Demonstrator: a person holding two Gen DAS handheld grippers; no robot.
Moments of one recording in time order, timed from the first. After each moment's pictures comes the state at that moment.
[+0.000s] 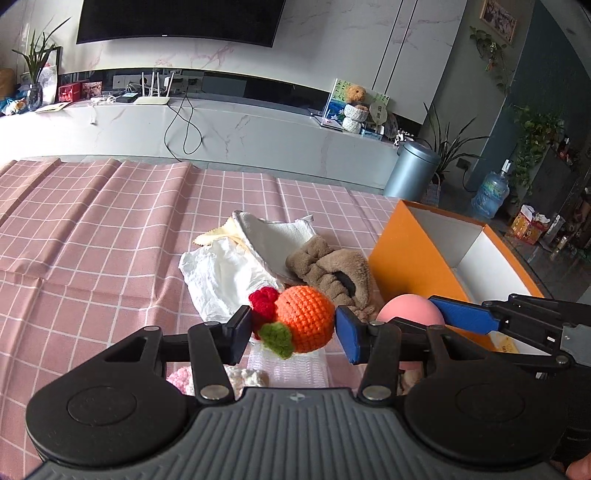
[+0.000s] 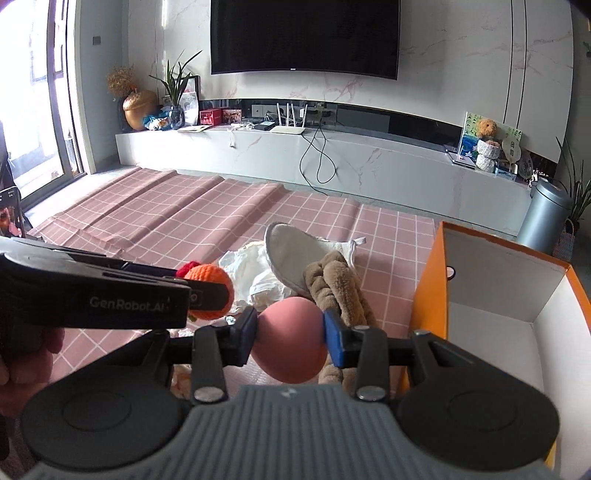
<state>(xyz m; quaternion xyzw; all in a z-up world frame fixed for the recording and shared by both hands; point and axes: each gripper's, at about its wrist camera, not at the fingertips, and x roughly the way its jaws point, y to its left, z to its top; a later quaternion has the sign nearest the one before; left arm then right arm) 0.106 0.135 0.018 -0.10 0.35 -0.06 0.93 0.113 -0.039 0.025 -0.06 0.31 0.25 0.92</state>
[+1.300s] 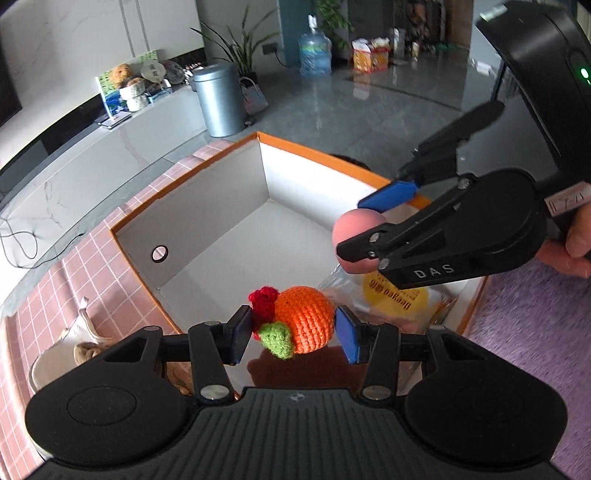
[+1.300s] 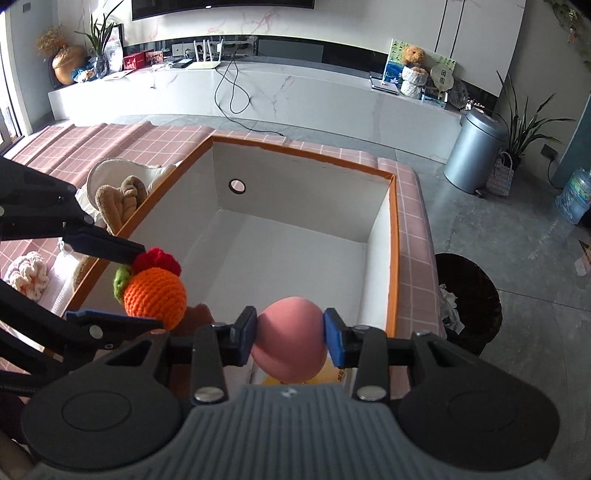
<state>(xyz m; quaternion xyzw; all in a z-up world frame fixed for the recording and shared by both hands) 0.169 -0.092 -0.004 0.21 0.39 -0.31 0.84 0.187 -0.235 0.011 -0.10 0.43 0.16 0.88</state>
